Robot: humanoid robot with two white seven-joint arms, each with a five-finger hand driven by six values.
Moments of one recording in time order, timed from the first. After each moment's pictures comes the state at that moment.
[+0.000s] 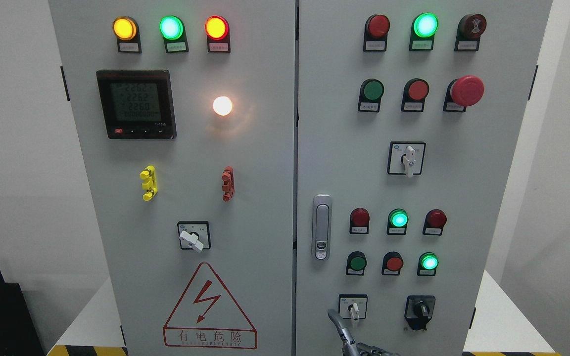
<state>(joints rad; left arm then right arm) 0.00 -0.06 0.00 0.00 0.11 -0.13 -0.07 -0.07 0.00 0.35 -1.77 1.17 -0.14 -0.43</state>
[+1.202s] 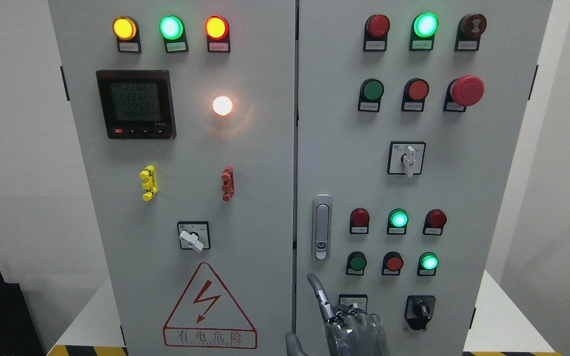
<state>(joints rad) 0.00 -0.06 0.00 0.00 0.11 -0.13 -0.07 -0.27 0.06 0.39 -1.64 1.31 0.01 -0.43</state>
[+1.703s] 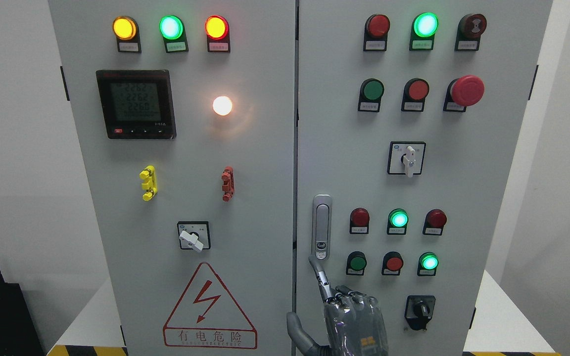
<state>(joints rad) 0.00 -0.06 0.00 0.00 0.11 -0.13 -0.07 -0.32 0.08 0.38 -1.57 1.31 0.05 -0.43</state>
